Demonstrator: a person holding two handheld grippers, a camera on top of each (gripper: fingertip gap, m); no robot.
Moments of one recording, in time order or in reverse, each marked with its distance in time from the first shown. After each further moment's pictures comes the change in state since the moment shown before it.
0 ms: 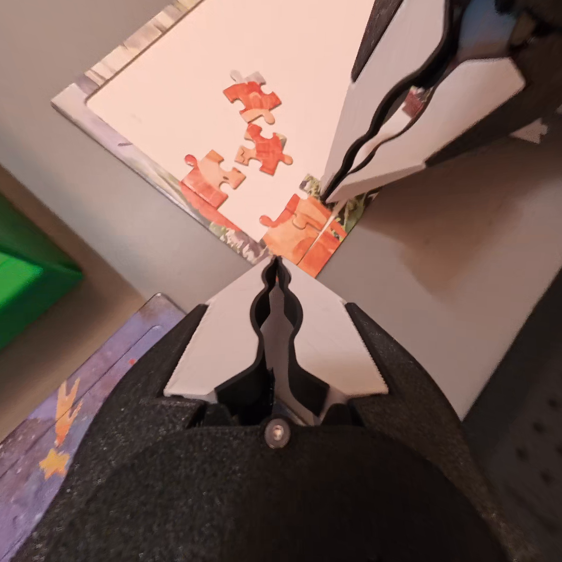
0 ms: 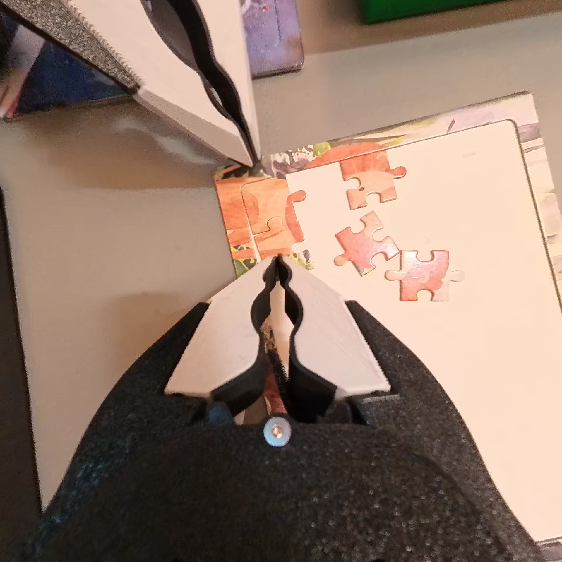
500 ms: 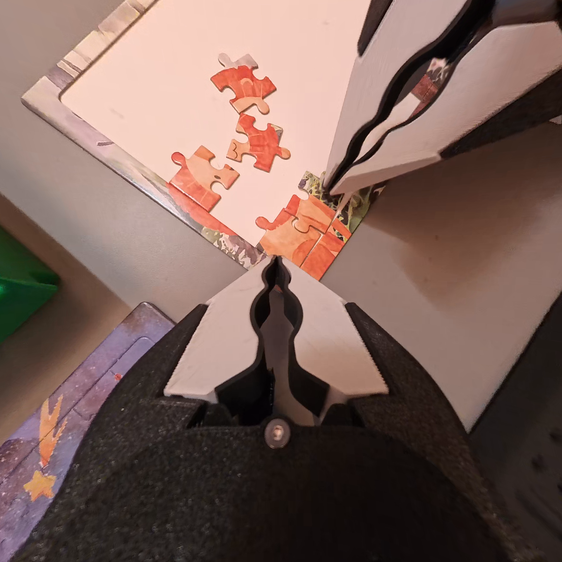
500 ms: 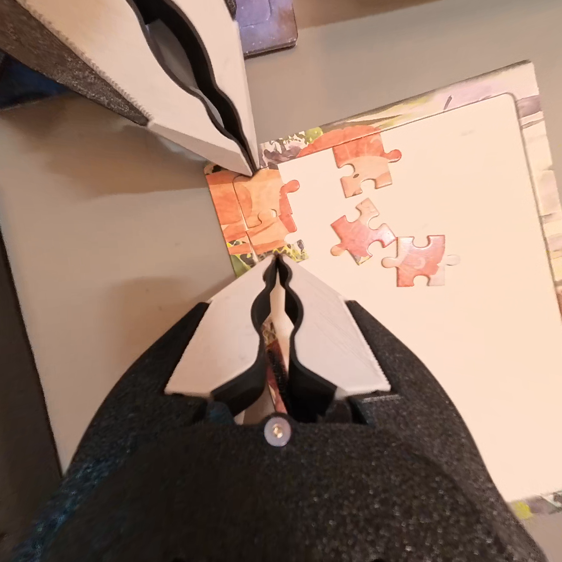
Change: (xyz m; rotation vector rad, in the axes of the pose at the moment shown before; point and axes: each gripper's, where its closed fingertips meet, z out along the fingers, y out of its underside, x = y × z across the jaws) left arm 0.003 0.007 0.011 -0.042 0.001 0.025; right arm -0.001 0.005 -0.003 -0.078 0.032 0.030
